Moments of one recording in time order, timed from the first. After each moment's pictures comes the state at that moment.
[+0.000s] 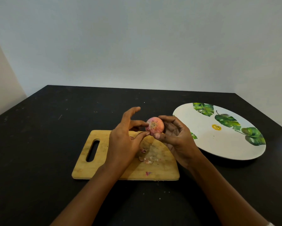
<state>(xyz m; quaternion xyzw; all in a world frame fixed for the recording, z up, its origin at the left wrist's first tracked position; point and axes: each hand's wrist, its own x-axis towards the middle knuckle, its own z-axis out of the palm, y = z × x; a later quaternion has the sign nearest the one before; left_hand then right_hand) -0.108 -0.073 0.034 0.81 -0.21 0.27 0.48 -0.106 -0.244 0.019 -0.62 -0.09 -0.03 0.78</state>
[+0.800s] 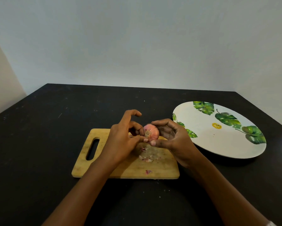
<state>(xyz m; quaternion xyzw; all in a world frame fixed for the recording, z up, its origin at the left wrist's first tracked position) -0.101 -0.062 0.040 0.84 -0.22 0.12 0.49 -0.106 -0.245 0.015 -0.71 -0.12 -0.03 0.69</state>
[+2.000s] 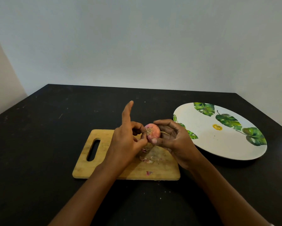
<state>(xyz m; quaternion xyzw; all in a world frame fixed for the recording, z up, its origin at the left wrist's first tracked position) -0.109 -0.071 0.037 0.84 -0.19 0.18 0.48 -0.108 -0.241 0.019 -0.68 -0.08 0.00 0.73</state>
